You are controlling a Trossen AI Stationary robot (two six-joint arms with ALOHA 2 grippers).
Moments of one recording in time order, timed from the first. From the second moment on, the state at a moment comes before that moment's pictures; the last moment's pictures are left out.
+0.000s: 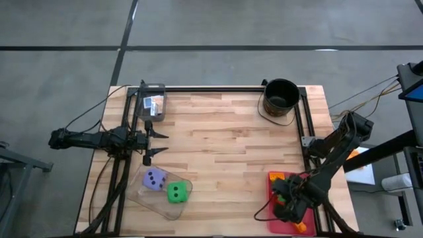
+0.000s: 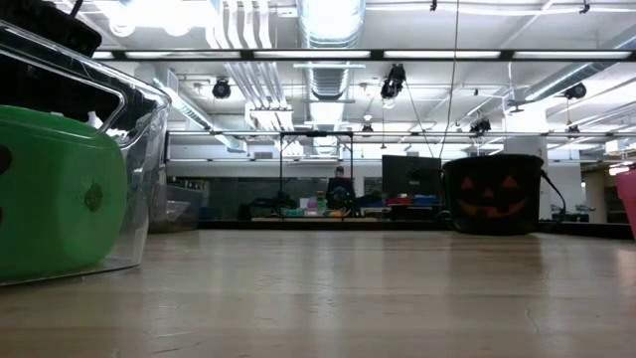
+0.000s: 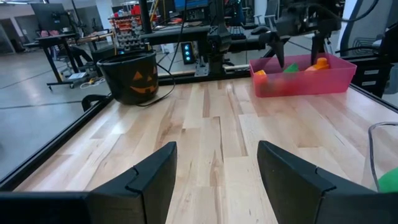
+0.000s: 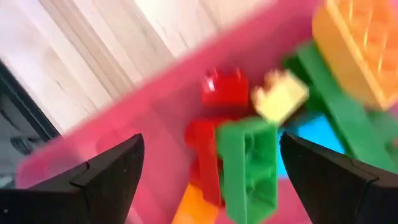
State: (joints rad) left arm -0.09 0.10 0.05 -0.08 -0.14 0.11; right arm 0.92 1.52 1.02 -0.88 0.12 1.59
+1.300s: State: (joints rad) left arm -0.09 0.10 0.05 -0.08 -0.14 0.11; right arm 0.57 1.65 1.03 0.45 0.29 0.19
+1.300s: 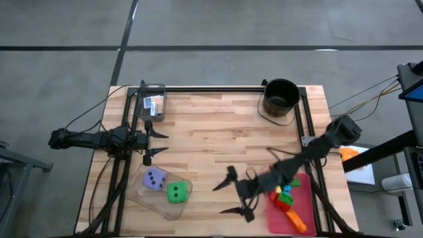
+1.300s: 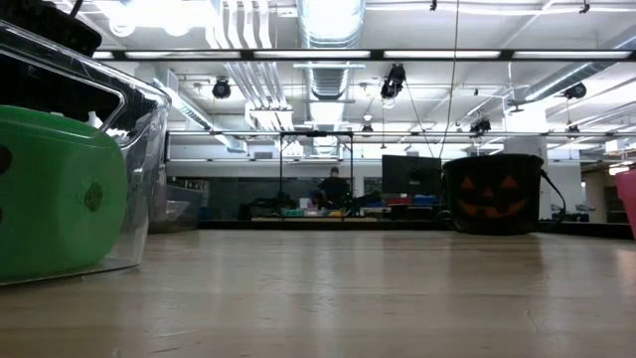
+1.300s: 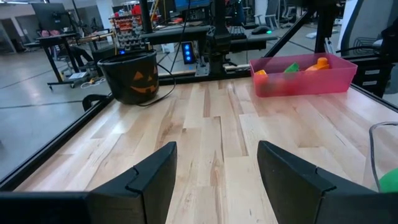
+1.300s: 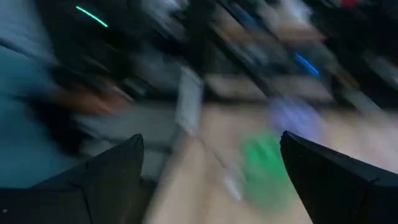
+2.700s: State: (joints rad) left arm -0.09 0.10 0.05 -0.07 -0.14 0.17; right arm 0.39 0.39 0.01 0.43 0.48 0.00
